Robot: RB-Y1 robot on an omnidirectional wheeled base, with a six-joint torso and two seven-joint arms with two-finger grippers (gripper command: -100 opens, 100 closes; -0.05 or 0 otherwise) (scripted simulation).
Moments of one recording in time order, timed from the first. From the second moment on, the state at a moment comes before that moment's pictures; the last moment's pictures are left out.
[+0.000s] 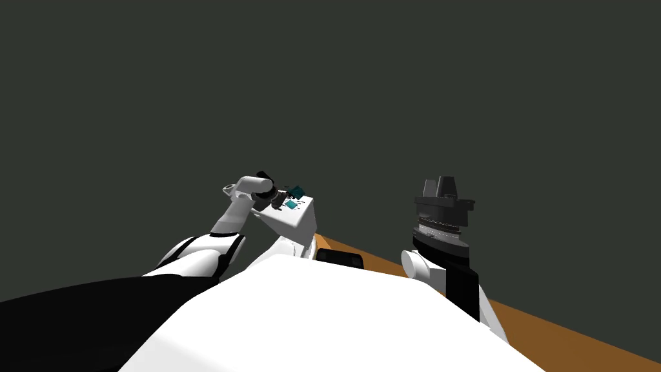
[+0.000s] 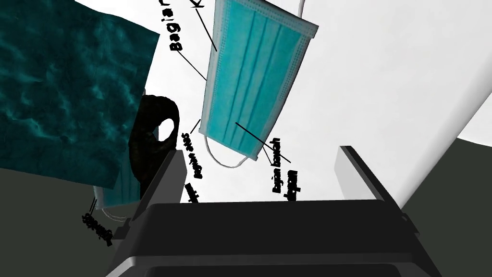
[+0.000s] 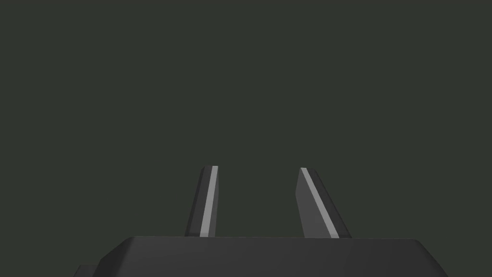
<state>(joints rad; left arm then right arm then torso) -0.29 0.82 0.17 -1.70 0.73 1.75 -0.09 0.52 -0.02 -0.05 -2.37 0.00 -0.50 0.06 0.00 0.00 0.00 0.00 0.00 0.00</state>
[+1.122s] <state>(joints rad) -0.33 0.82 0.16 -1.61 0.77 1.93 -0.12 0.52 -0.02 -0.05 -2.37 0.00 -0.50 0.06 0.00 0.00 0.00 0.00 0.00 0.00</state>
